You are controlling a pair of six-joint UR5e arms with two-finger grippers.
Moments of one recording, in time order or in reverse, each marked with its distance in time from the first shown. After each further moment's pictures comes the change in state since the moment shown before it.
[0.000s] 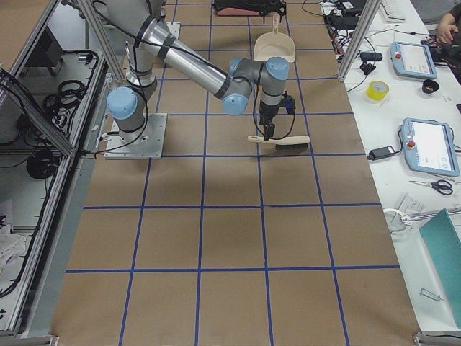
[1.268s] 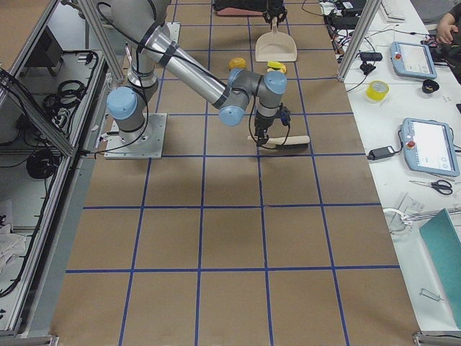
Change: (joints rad) left arm 0.001 -0.047 0.020 0.032 0.009 -0.043; right arm -0.029 0.020 0.041 0.000 0.020 -0.029
